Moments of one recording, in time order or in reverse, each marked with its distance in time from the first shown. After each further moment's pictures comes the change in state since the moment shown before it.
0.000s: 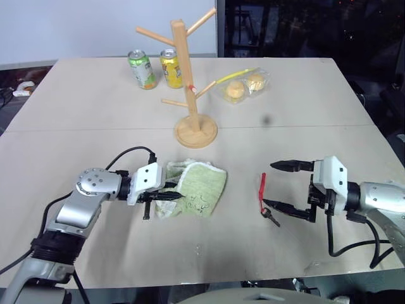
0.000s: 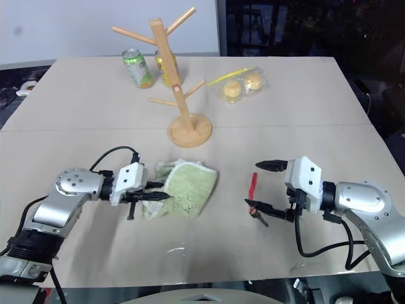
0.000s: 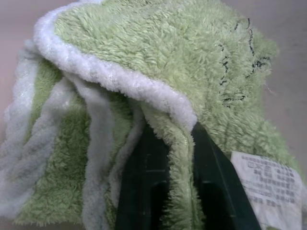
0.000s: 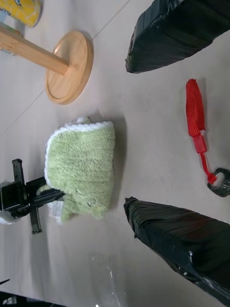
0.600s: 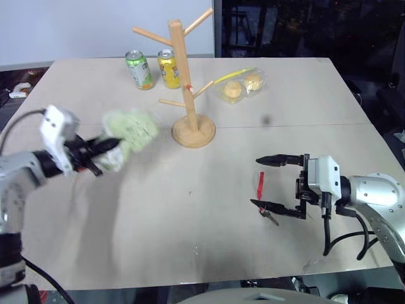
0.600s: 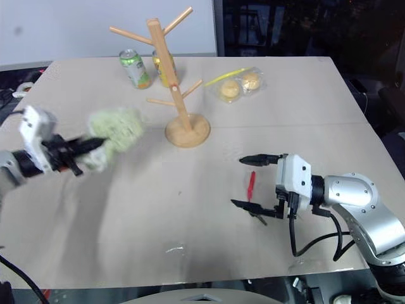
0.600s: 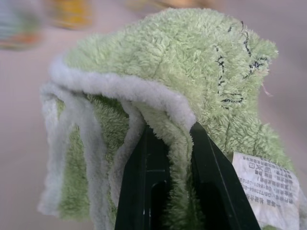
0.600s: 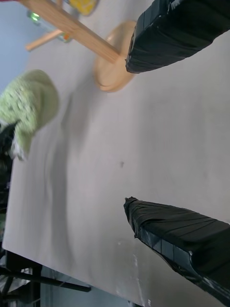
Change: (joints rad) left arm -0.062 0.133 0.538 0.036 -0.244 0.580 0.393; right arm -0.112 0.067 0.075 0.024 -0.012 -0.111 0.056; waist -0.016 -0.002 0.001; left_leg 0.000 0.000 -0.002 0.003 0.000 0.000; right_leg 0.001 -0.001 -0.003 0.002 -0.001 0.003
